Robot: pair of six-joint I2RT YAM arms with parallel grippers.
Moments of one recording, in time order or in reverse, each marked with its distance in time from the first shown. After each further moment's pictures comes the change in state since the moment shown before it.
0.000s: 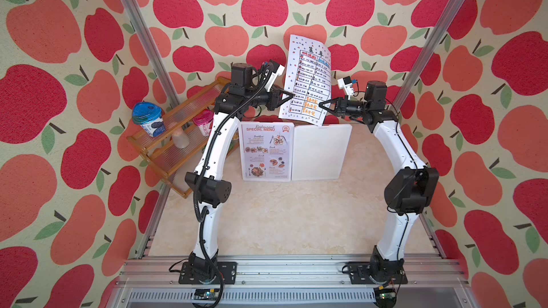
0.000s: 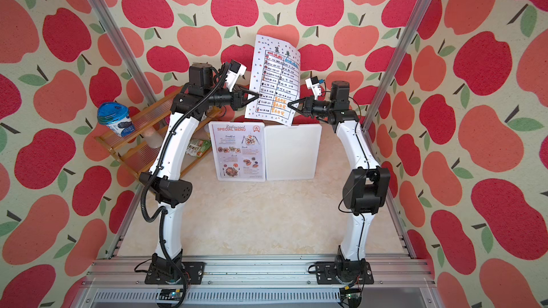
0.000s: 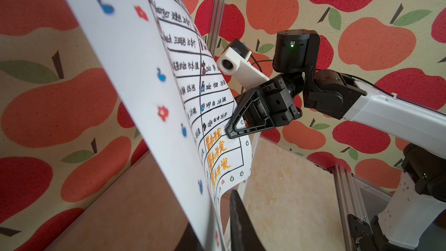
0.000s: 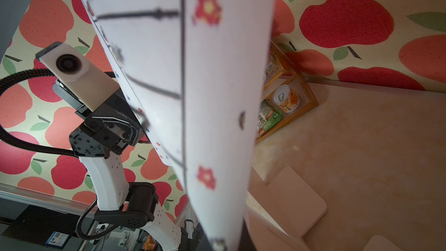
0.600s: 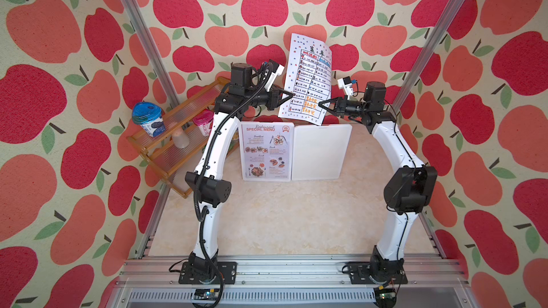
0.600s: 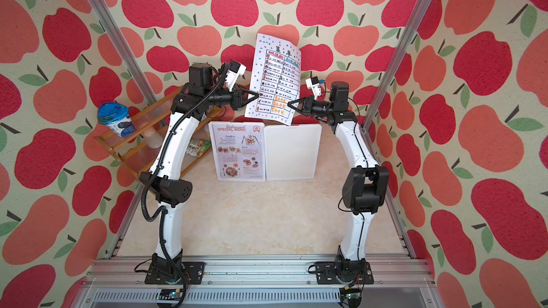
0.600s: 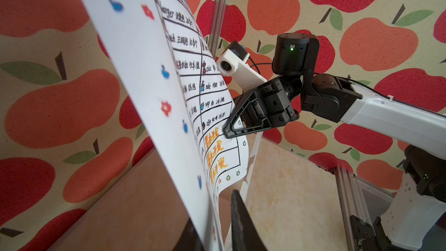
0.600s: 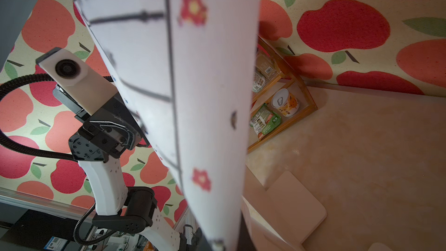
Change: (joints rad) left arm 0.003 0.005 0.000 0.010 0.000 -0.001; right arm 0.000 0.010 -0.028 0.064 0.007 0.039
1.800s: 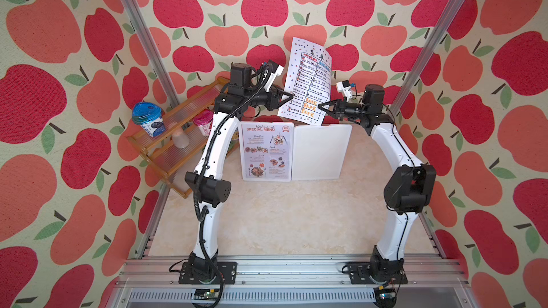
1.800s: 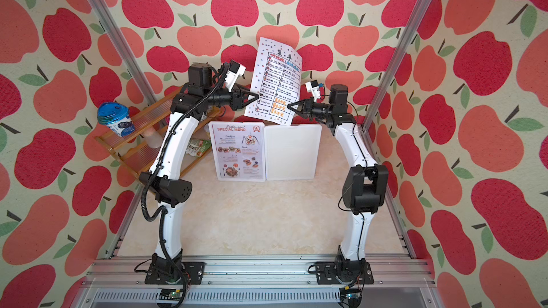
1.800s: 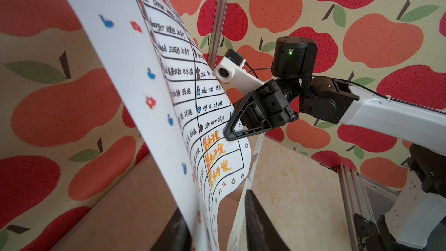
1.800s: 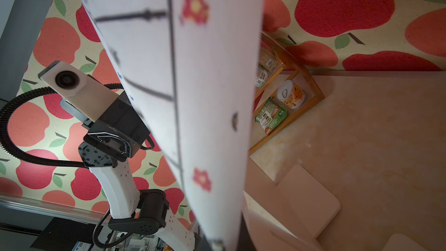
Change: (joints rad) left arm 0.005 0.006 0.000 -0.012 -0.003 0.020; right arm -0.003 0.000 -0.047 0.065 -0.023 0.118
